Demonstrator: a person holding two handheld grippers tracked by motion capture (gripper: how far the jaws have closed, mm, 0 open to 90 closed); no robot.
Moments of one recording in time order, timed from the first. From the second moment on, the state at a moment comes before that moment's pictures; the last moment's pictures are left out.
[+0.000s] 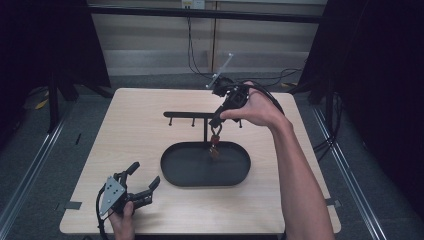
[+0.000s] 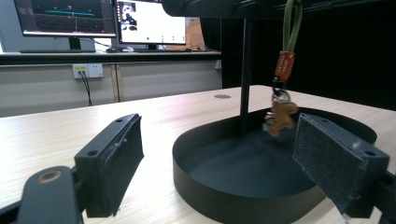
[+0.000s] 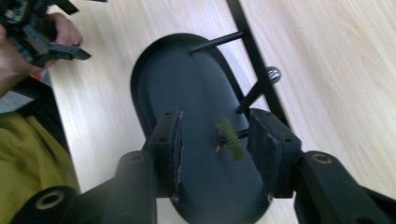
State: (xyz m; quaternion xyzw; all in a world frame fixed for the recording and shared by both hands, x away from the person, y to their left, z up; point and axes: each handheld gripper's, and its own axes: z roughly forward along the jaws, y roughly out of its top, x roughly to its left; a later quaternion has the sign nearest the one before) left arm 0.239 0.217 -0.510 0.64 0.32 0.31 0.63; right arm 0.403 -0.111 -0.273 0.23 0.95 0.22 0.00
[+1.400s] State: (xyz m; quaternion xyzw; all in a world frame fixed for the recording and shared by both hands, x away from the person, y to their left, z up) left arm 0.239 0.218 -0.510 0.64 0.31 0.31 0.63; right arm 0.302 -0.174 -0.385 0.28 0.87 0.41 0.06
